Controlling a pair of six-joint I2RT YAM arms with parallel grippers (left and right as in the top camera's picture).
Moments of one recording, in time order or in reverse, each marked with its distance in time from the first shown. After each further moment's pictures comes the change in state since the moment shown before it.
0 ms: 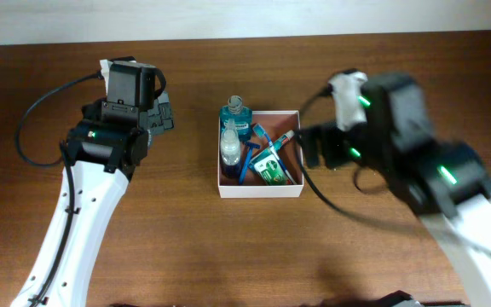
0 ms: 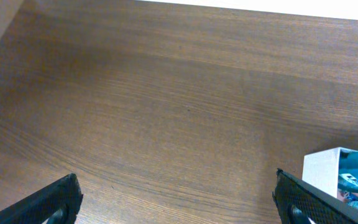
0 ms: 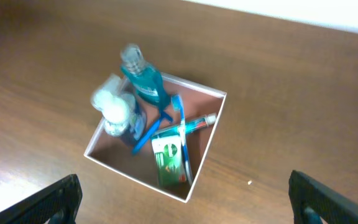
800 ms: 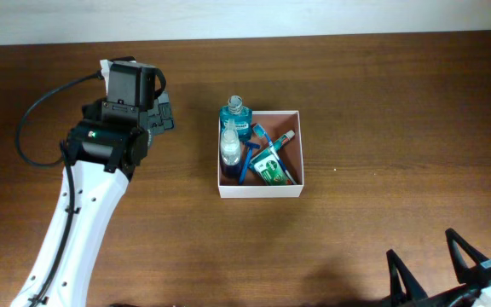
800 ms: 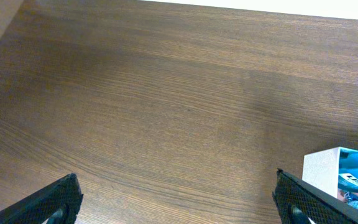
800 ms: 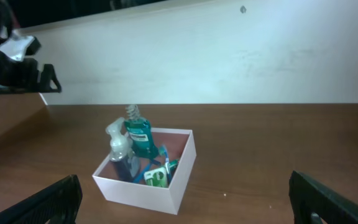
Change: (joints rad) left arm 0.000 0.000 0.000 0.000 0.000 0.000; right arm 0.005 -1.198 -0.595 0.042 0.154 0.095
